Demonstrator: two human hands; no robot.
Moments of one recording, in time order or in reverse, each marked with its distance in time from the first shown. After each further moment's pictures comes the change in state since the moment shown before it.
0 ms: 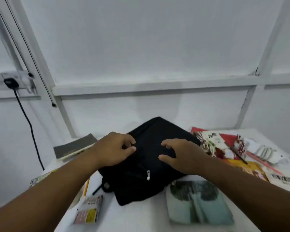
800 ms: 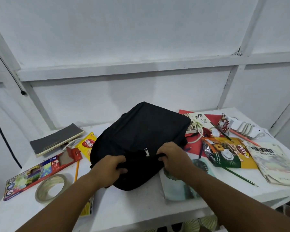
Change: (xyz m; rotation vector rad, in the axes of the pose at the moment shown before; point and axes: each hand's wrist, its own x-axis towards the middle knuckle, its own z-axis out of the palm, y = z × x) left_hand -0.026 -0.061 0.111 -0.055 -0.194 0.034; right_hand 0.002 0.033 0.122 0.152 0.272 0.016
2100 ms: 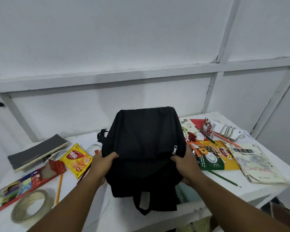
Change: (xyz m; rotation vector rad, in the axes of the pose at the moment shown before) left_hand 0.048 0.045 0.009 -1.128 0.342 -0.567; right_hand -0.029 0.025 -0.046 0.904 0.318 0.761
